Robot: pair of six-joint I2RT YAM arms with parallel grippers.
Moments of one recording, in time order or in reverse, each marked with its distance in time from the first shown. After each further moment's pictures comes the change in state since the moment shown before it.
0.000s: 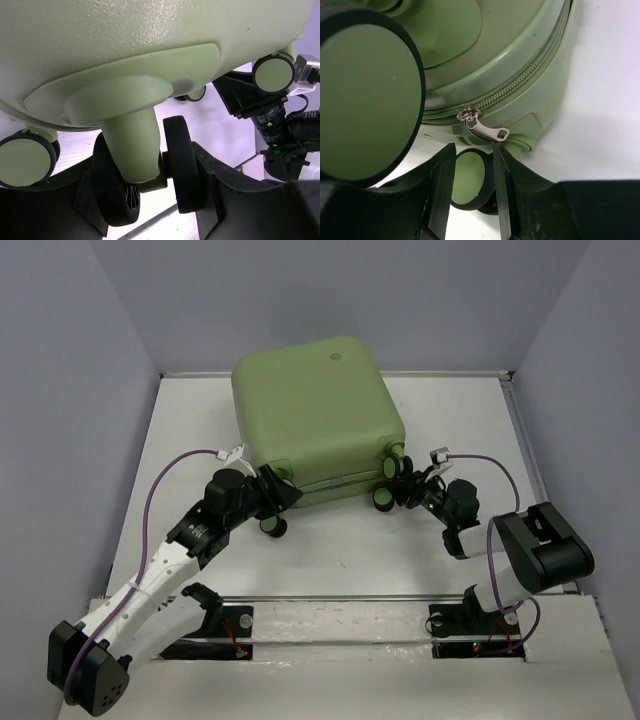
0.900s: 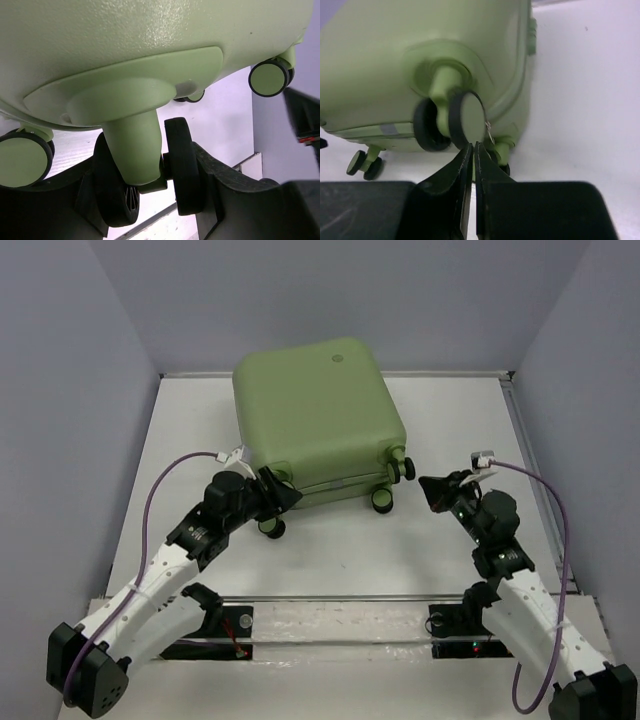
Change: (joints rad) left arm -0.002 -0.014 -0.026 0.018 0.002 -0.014; right arm 0.000 -0.853 0.144 -0.937 0.175 -0.034
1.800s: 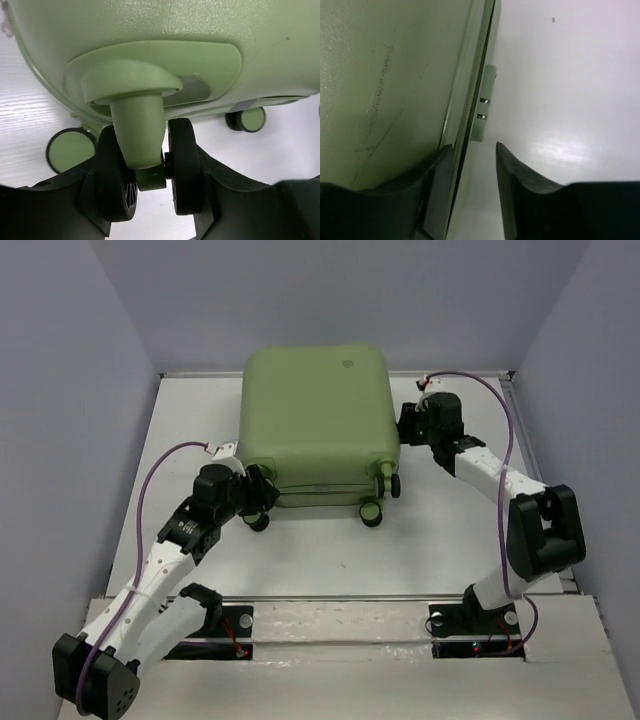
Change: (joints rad) left arm 0.145 0.024 0.073 -0.169 -0.014 0.367; right arm 0.037 0.894 0.622 -0.174 0.142 -0.157
